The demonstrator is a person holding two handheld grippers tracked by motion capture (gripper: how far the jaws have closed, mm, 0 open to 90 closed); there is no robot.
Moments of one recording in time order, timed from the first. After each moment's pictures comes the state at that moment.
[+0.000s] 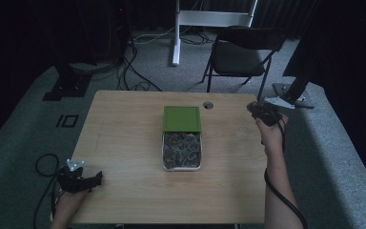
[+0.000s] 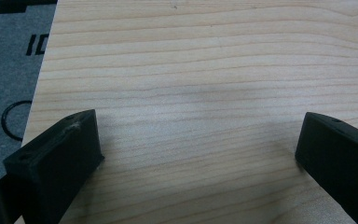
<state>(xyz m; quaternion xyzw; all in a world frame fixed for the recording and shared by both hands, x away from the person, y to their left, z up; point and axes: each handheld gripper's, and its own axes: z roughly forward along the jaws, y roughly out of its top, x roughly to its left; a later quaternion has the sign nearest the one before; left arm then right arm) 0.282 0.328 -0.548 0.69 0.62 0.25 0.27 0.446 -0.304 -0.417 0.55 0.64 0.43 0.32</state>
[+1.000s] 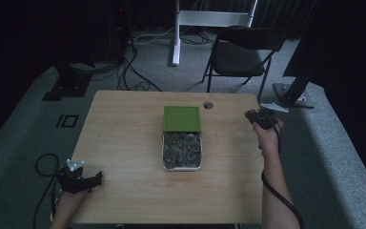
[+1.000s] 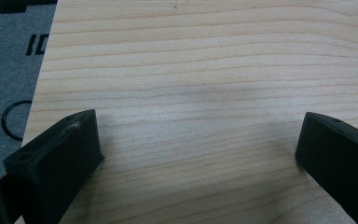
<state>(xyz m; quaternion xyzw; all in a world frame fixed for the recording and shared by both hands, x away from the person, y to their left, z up) 0.282 0.328 -0.548 0.69 0.62 0.25 0.27 0.459 -0.309 -0.456 0.58 0.65 0.40 0.29</state>
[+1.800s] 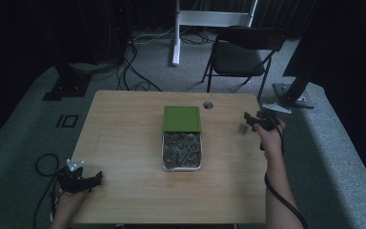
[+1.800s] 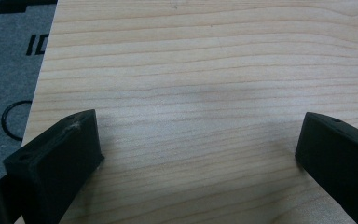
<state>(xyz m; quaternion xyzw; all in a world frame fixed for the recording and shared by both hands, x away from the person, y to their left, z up) 0.282 0.328 -0.548 0.69 0.62 0.25 0.27 0.450 -0.312 -0.450 0.57 0.65 0.42 0.28</state>
